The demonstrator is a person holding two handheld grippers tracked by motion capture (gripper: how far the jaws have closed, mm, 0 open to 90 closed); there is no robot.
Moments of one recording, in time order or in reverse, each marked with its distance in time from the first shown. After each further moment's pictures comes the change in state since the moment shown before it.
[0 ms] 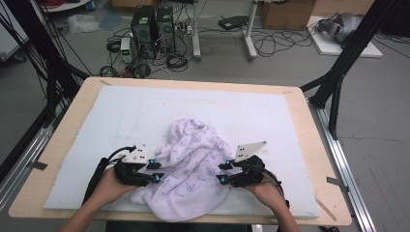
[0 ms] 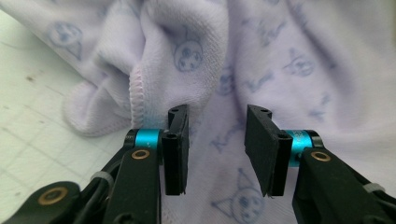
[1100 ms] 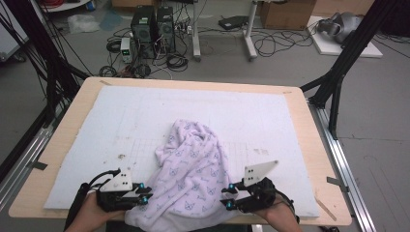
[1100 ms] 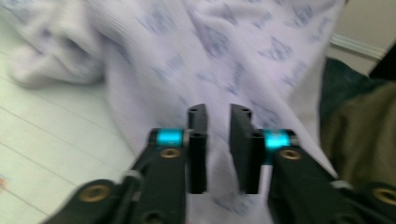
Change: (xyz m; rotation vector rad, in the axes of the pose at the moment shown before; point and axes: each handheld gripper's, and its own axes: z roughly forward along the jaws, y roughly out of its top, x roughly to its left) left arm -0.046 -0.029 -0.042 -0.066 -0.013 0.003; right arm 0.057 -0.012 -0.030 -0.021 0.134 0.005
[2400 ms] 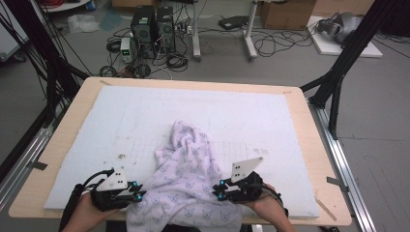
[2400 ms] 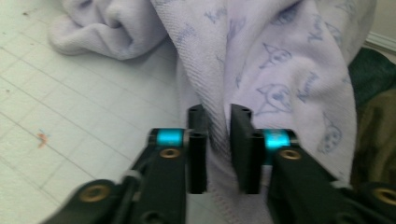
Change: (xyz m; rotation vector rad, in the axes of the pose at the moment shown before) left arm 0.002 -0.016 -0.008 0.044 0.072 -0.027; right arm -0.018 0.007 0.029 0.043 -0.028 -0.091
